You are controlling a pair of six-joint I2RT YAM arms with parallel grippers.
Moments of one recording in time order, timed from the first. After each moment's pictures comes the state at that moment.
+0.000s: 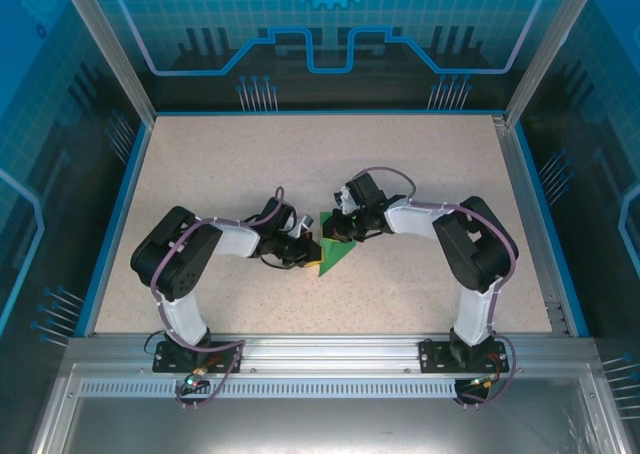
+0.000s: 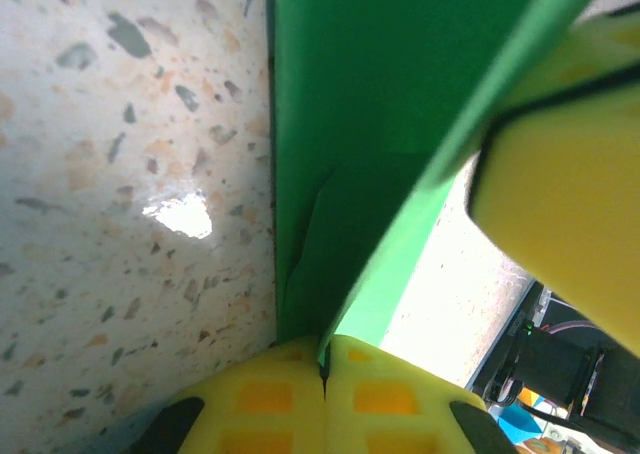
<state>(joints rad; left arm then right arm) -0.48 1.80 0.74 0.06 0.73 -0.79 0.57 1.88 1.06 -0.17 -0.55 0.72</state>
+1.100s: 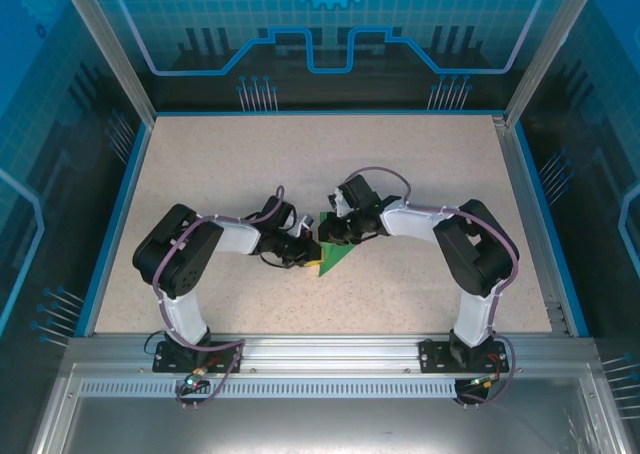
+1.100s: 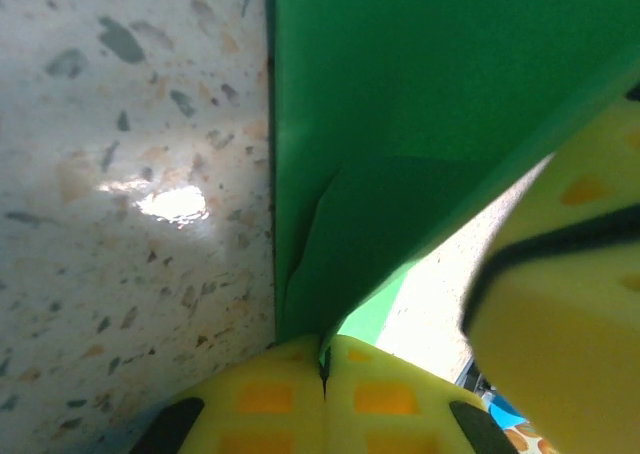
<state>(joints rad) -0.47 1.82 0.76 0.03 0.76 -0.77 0.63 1.86 1.08 -0.23 -0.48 0.70</state>
